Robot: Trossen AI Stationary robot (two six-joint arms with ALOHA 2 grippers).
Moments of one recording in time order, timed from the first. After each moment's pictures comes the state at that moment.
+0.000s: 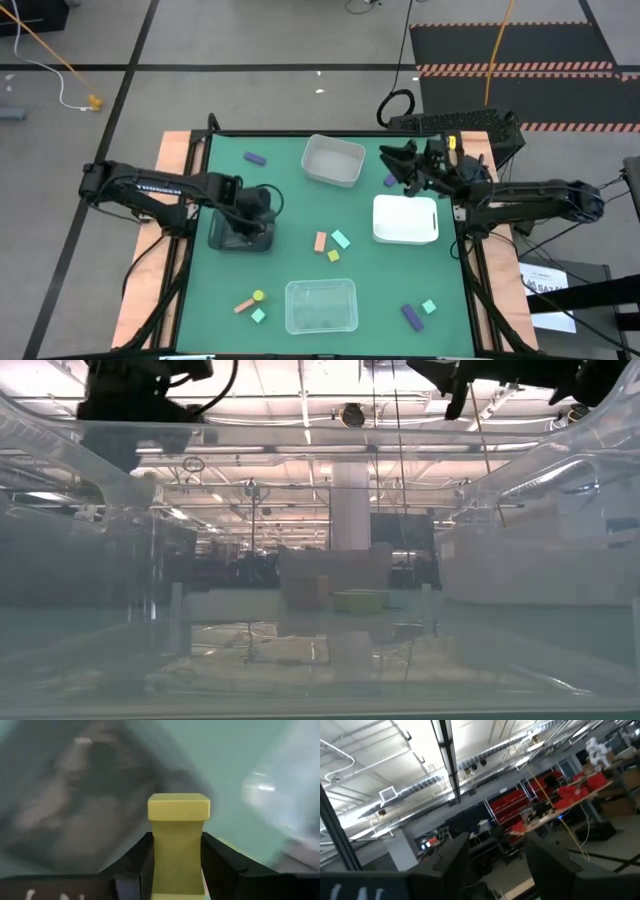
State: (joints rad) left arm -0.01 1.28 0.94 -0.98 0.25 -0.78; right arm -0.19 0.92 0.47 0.82 0.10 0.51
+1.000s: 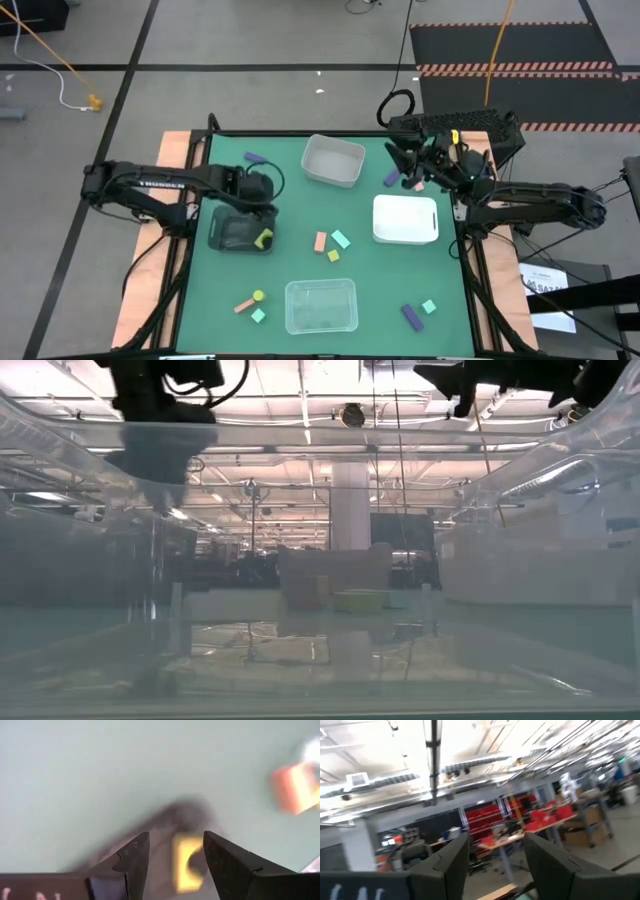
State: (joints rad) left arm 0.11 1.29 0.97 -0.90 -0.06 -0.87; right arm -0.31 0.87 0.47 0.81 0.11 0.29
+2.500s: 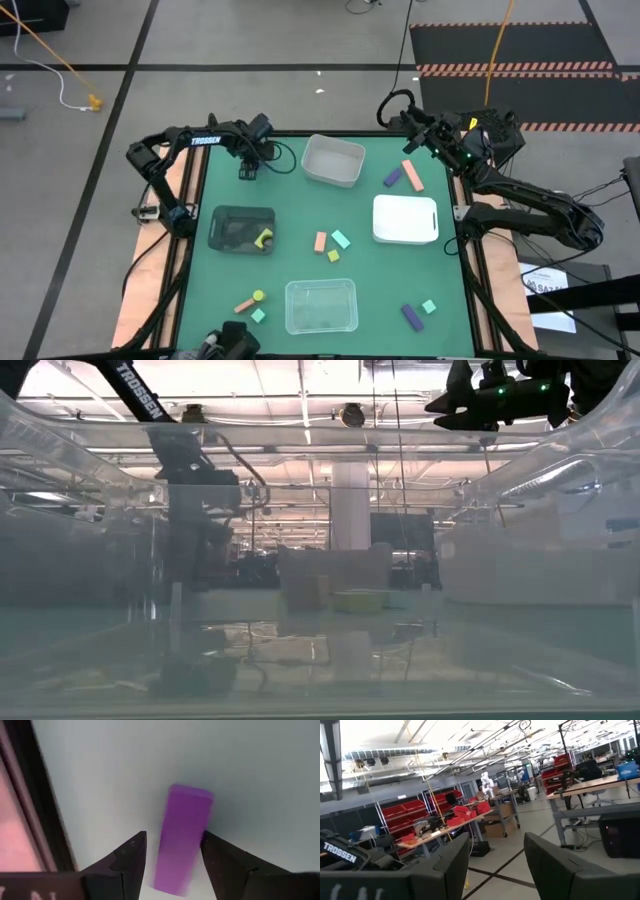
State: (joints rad) left arm 0.82 1.76 0.98 -0.57 -0.18 0.92; right arm -0.66 0.85 0.47 0.62 0.14 0.28
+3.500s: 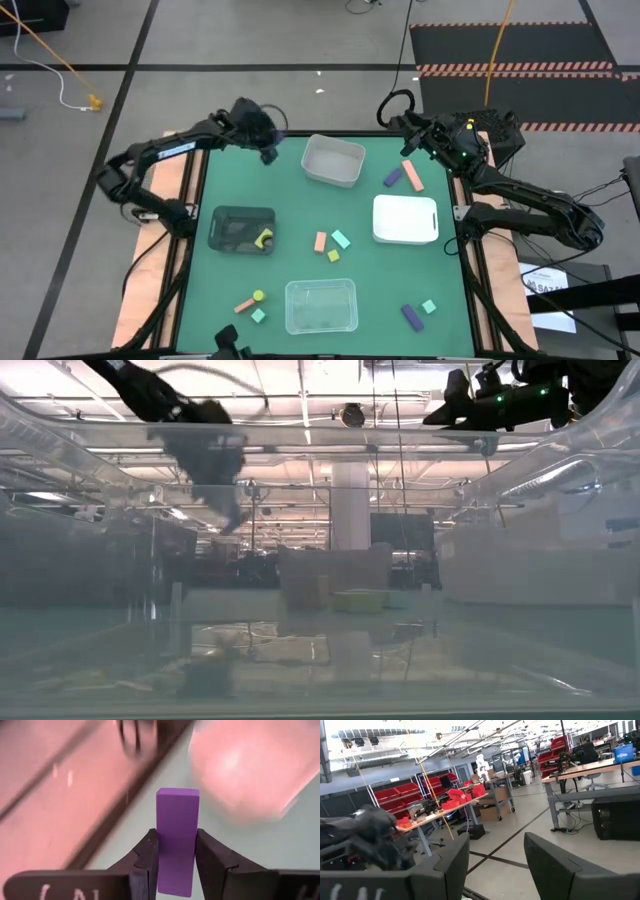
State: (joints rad) left arm 0.78 1.42 0.98 -0.32 0.13 0.18; right arm -0.66 0.85 0.47 0.53 0.14 0.29
